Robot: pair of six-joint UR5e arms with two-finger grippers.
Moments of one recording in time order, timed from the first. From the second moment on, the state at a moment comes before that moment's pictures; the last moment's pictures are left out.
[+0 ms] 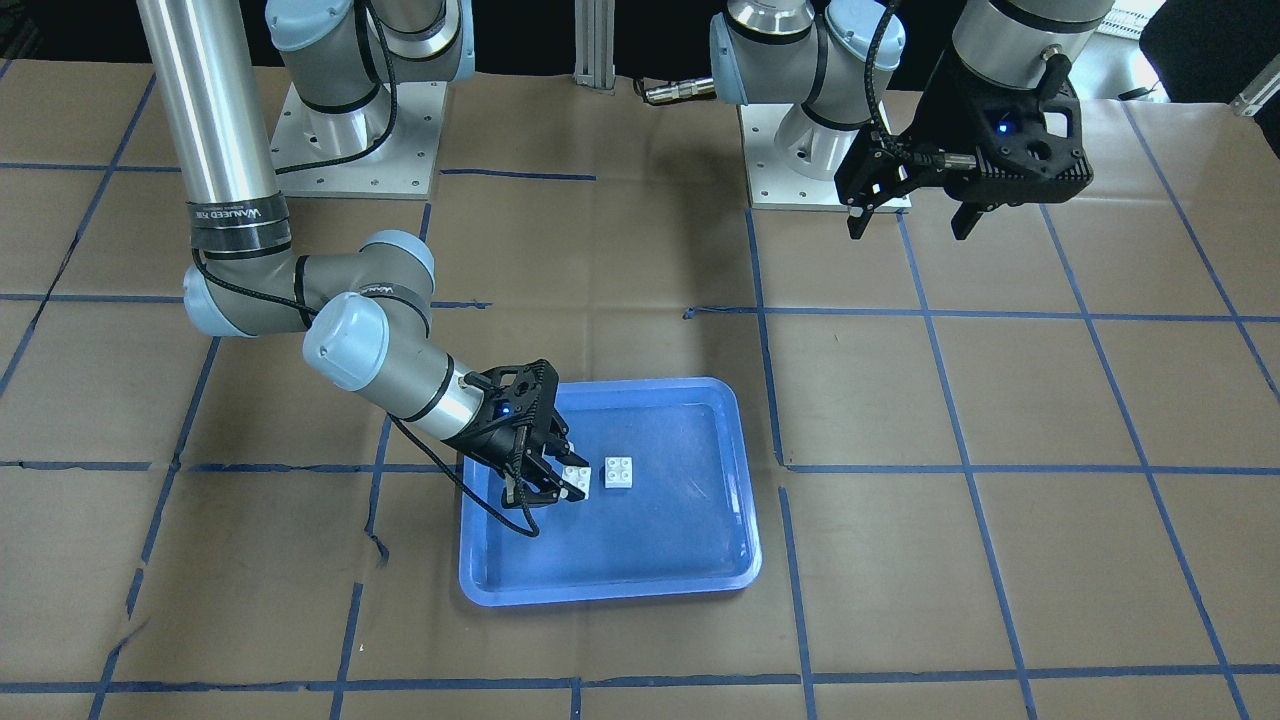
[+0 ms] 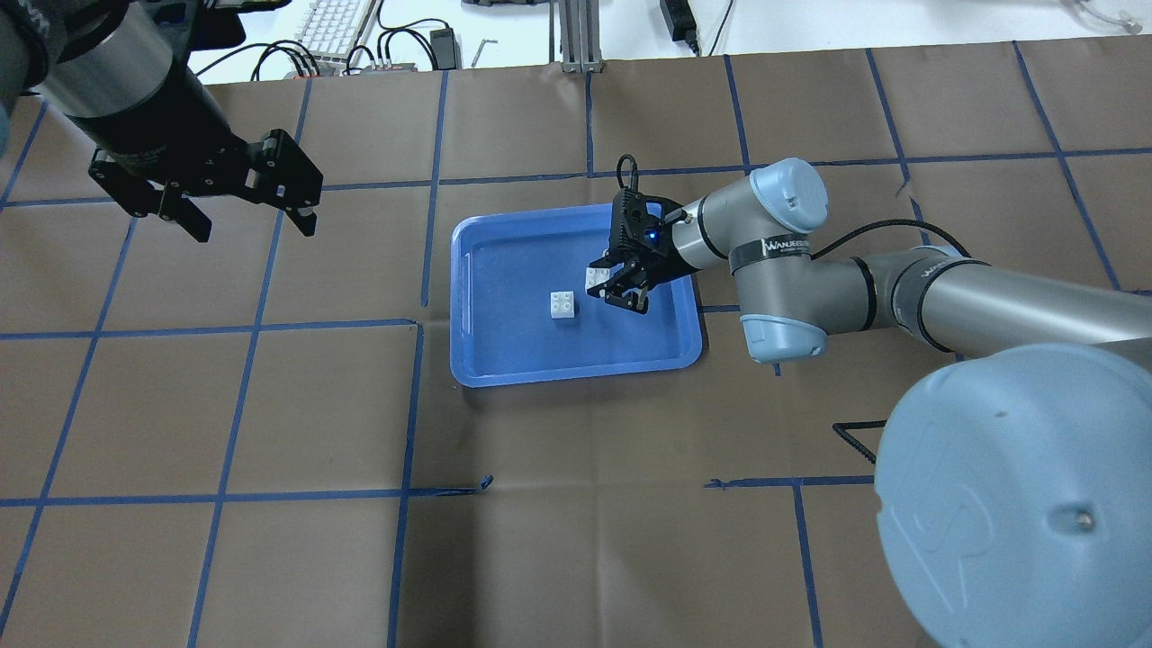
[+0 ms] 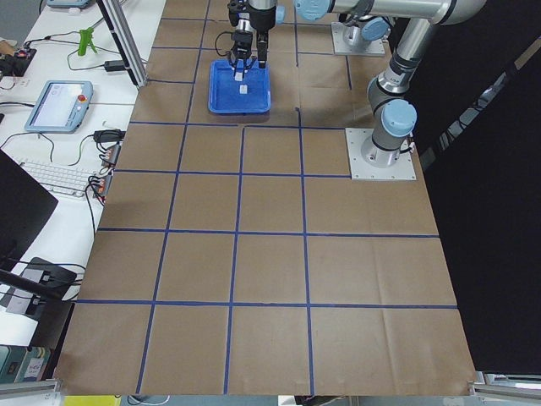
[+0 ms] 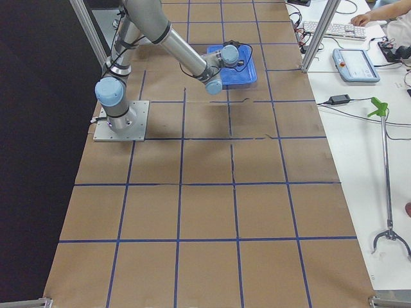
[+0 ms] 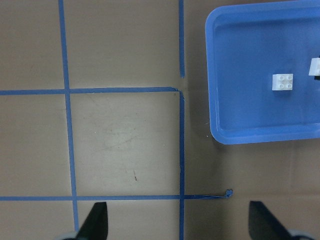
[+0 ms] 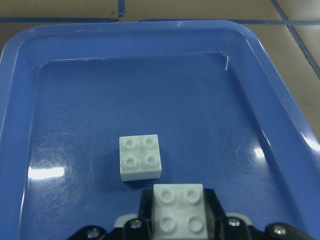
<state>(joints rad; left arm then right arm) -1.51 -1.52 -1.57 -1.63 1.57 0.01 1.67 -1.02 1.93 -2.76 -0.90 -1.30</state>
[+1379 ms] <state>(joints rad) -1.58 -1.52 -1.59 -1.59 1.58 -0.19 1.71 -0.99 1.95 -2.77 -0.89 -1.30</state>
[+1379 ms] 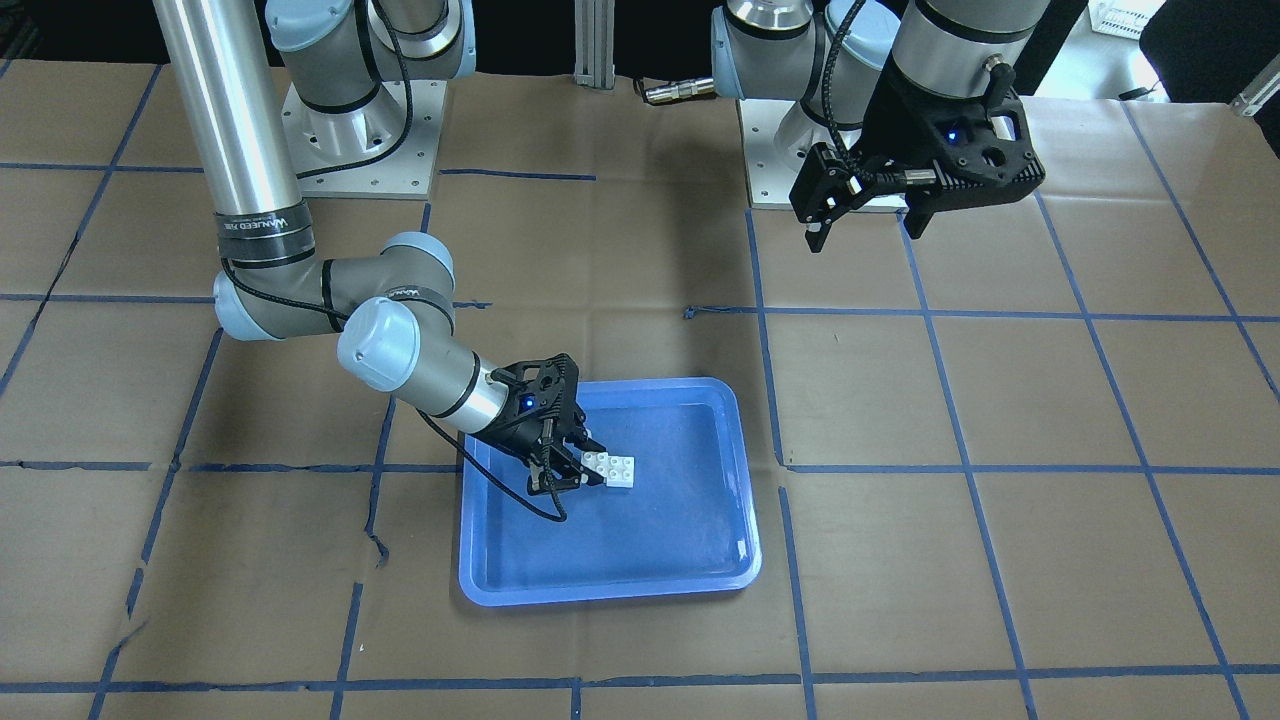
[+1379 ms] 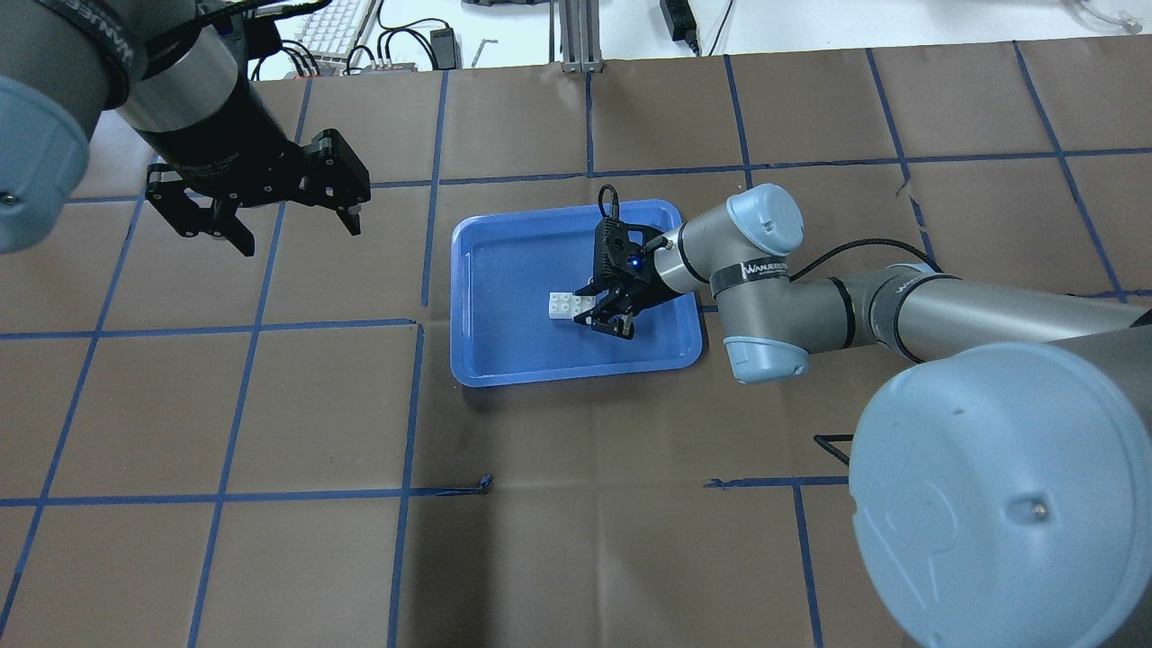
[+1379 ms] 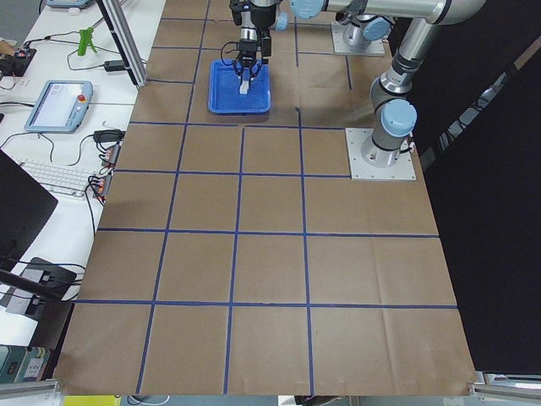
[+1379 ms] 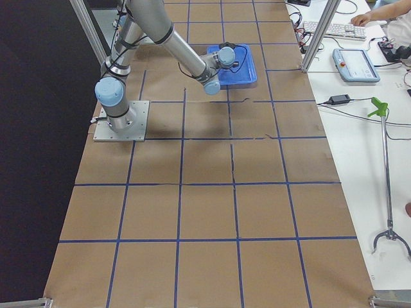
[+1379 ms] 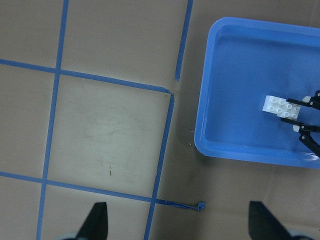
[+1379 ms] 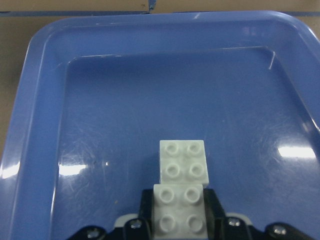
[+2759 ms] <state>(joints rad) -1.58 -1.52 -1.59 -1.58 1.58 -0.19 1.71 -0.98 1.95 -2.79 -0.89 -1.29</state>
